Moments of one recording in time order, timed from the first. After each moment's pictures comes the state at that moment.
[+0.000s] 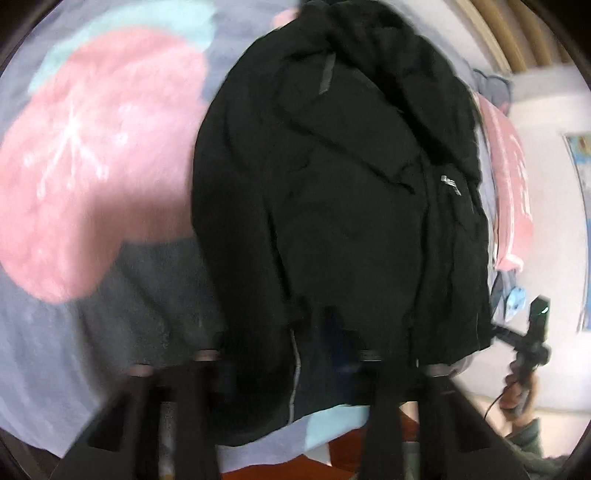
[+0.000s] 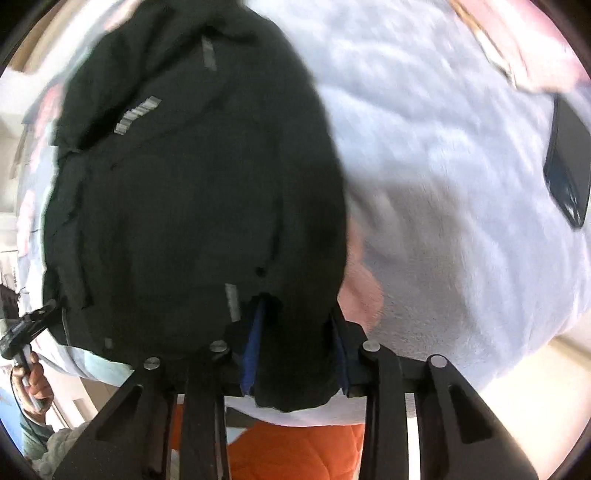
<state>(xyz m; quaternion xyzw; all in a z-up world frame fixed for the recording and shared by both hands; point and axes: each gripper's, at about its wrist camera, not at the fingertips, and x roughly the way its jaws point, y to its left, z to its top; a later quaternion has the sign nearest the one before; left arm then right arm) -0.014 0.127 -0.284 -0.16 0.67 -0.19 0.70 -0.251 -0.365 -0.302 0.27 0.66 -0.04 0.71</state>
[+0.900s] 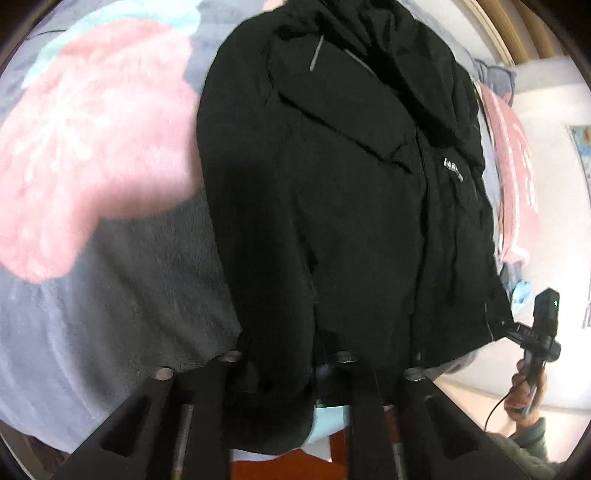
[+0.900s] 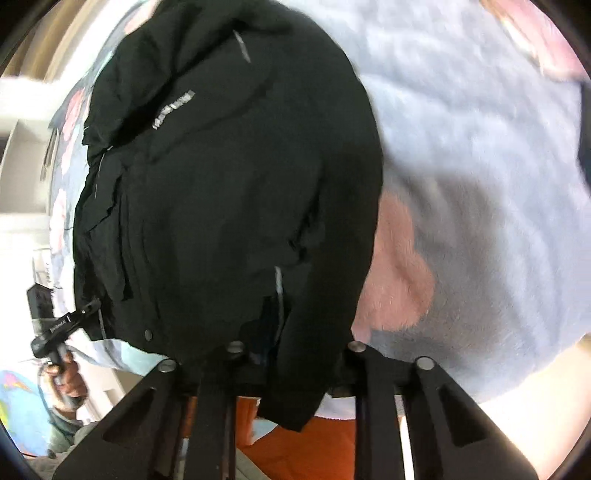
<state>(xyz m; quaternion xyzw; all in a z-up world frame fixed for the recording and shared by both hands) -0.020 0.122 -0.299 -0.16 0.70 -0.17 0.68 -0.246 -0.361 -0.307 0.28 0.67 -0.02 0.69</state>
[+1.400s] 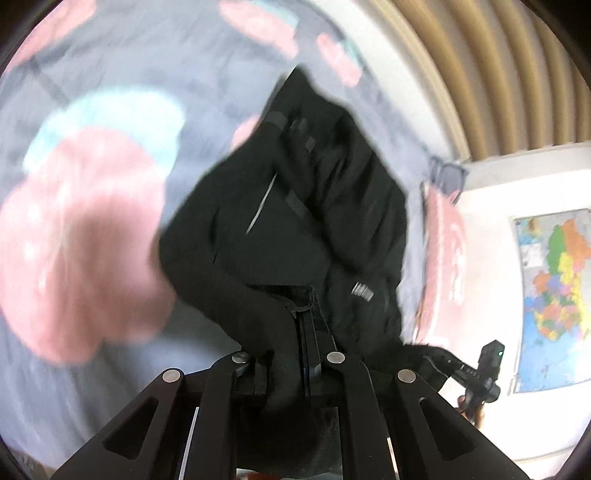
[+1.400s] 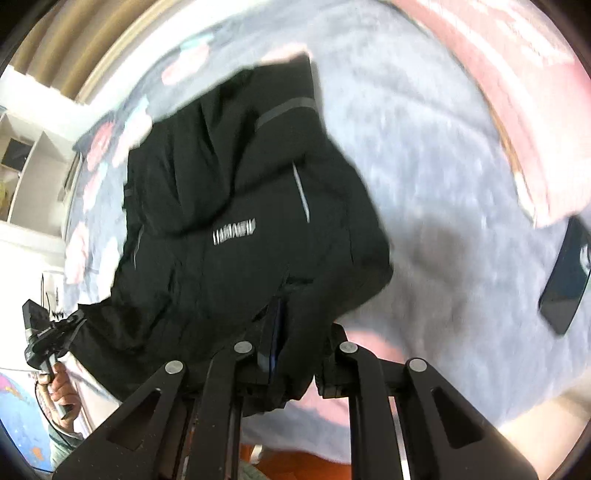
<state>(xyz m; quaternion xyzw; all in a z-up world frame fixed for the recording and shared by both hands) 0.064 0.164 -0.200 -0.31 0.58 -0.19 0.73 -0.151 -0.412 -0.205 0.26 0.58 -0.02 0.77</state>
